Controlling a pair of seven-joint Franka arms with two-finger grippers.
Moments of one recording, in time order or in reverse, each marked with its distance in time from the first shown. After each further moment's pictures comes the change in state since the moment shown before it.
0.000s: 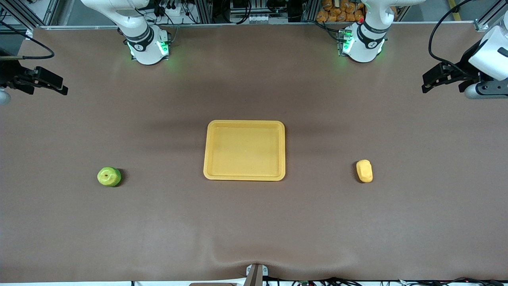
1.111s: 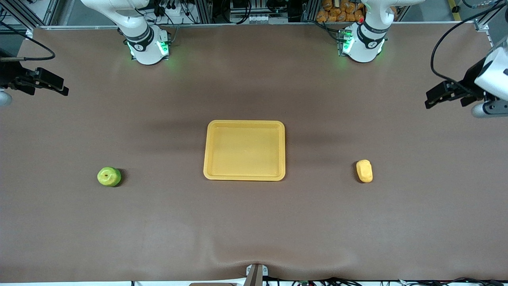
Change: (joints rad) left arm 0.025 0.086 0.005 0.018 0.000 0.092 -0.027; right arm 0.000 0.001 -0.001 -0.009 -0.001 0.006 0.000
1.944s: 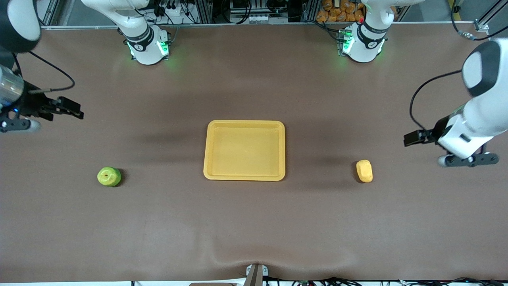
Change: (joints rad) left arm 0.009 0.222 -0.005 -0.070 0.000 0.227 -0.001; right arm -0.018 0.036 -0.008 -0.253 -0.003 0.322 -0.120
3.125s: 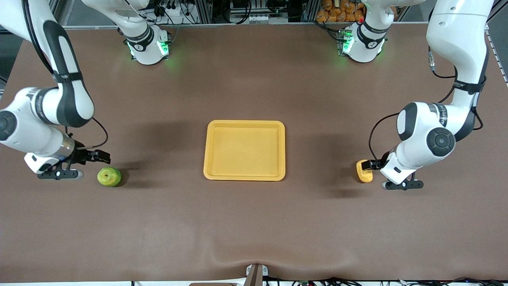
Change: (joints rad) left arm -0.036 0.245 -0.011 -0.205 0.000 0.468 -0.052; right arm -0.037 0.347 -0.002 -0.124 -0.020 0.570 -0.044
